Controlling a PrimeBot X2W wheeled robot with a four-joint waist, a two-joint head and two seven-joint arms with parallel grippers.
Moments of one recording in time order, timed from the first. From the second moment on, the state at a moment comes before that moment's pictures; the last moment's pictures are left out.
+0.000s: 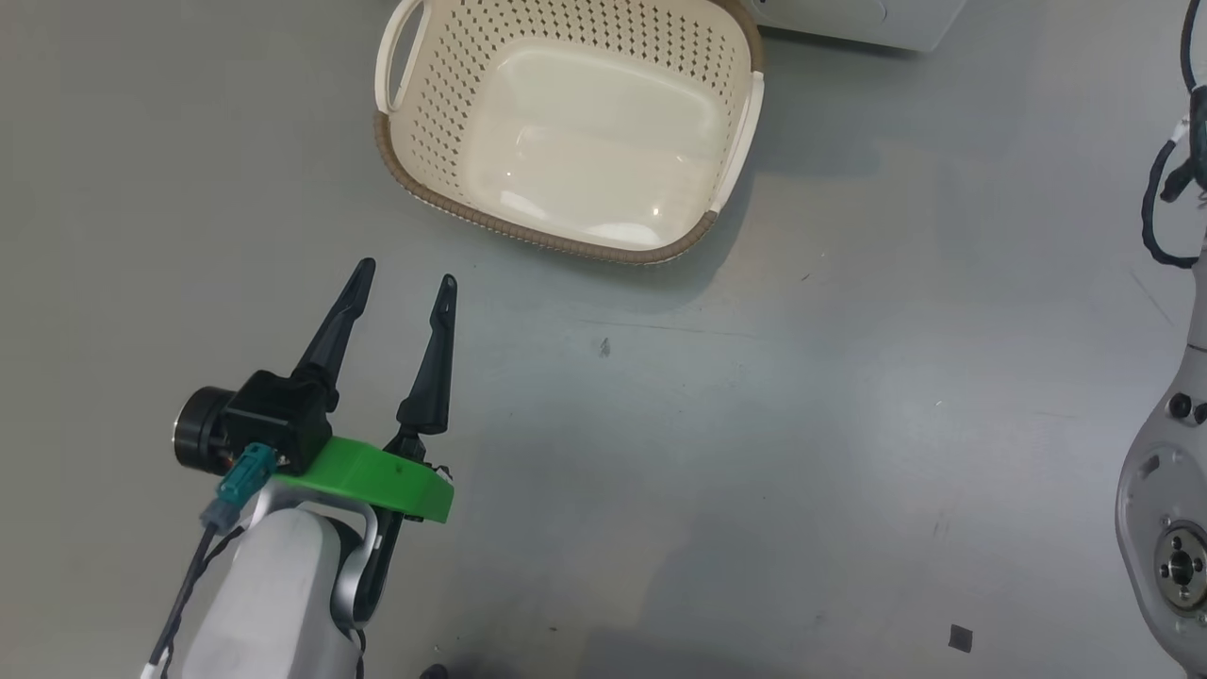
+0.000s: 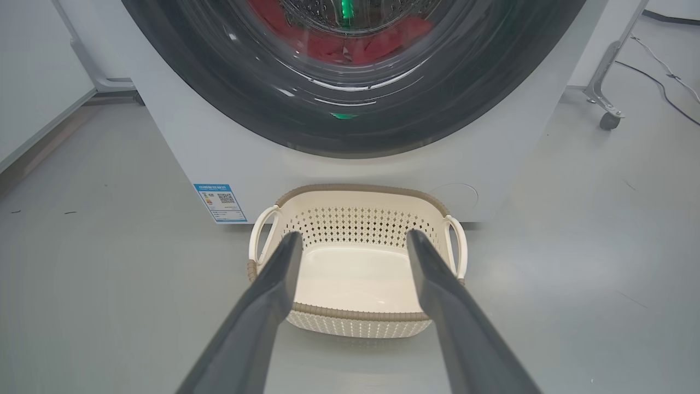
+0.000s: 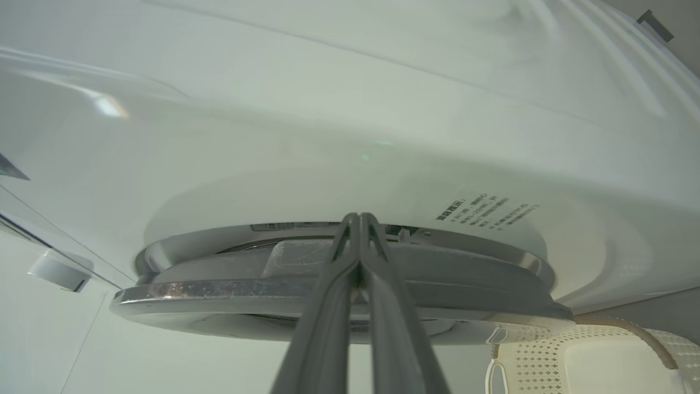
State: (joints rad) left arm -0.33 0.03 -0.27 0.21 -0.32 -0.07 -0.25; right arm -1.14 -0.08 -0.14 0.35 1.20 -0.11 0.42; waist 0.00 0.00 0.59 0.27
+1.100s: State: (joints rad) left arm -0.36 0.03 -0.32 0.23 -0.35 -0.06 -0.25; right arm -1.32 -0.09 -0.16 0.54 1.32 -0.13 0.54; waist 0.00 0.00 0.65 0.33
